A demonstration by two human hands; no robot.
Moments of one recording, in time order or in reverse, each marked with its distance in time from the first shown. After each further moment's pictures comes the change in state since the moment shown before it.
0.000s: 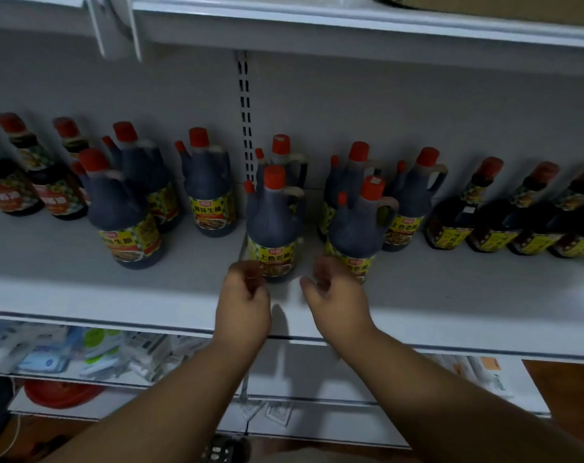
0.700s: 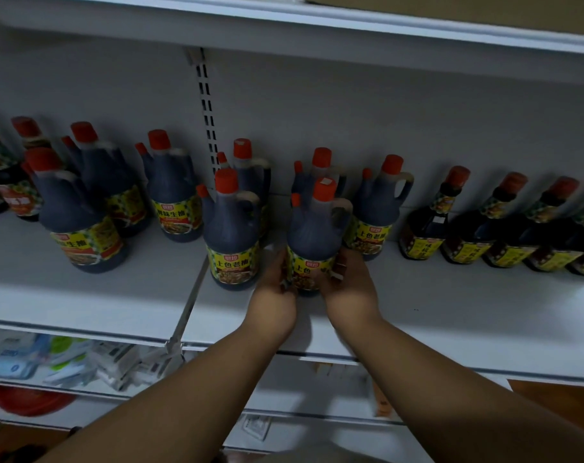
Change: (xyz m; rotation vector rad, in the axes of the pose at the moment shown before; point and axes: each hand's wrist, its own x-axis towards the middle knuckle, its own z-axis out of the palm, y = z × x) left_hand 0.004 0.029 0.104 -0.168 -0.223 0.117; right_hand 0.049 0.064 -0.049 0.078 0.075 0.057
